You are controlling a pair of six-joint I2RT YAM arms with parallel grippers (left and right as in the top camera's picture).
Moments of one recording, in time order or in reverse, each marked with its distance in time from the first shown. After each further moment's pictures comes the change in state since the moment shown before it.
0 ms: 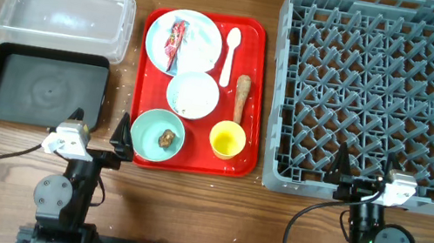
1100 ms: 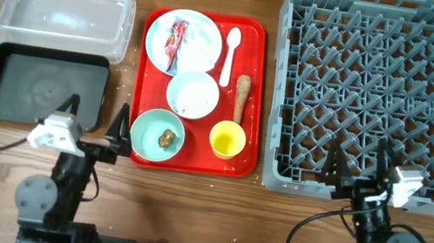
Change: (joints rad) left arm 0.000 0.163 0.224 0.037 0.076 0.000; right arm 0.000 0.139 0.135 0.117 -0.219 0.112
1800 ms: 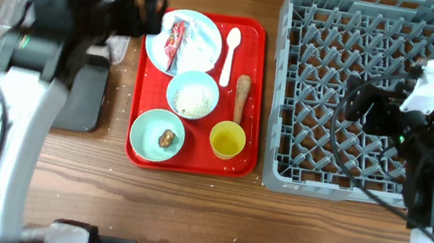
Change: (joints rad) left arm -0.114 1.263 1.280 -0.693 0.080 0.004; right arm -0.001 0.862 0.892 -0.664 -0.034 -0.182
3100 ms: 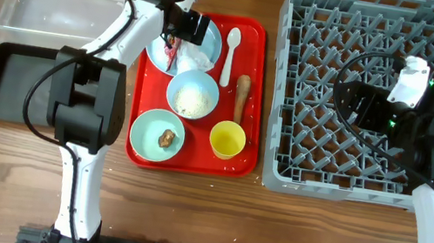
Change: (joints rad) left arm -0.106 0.853 0.301 0.125 -0.156 0.318; right arm 0.000 0.192 0.046 -0.141 0.002 0.023
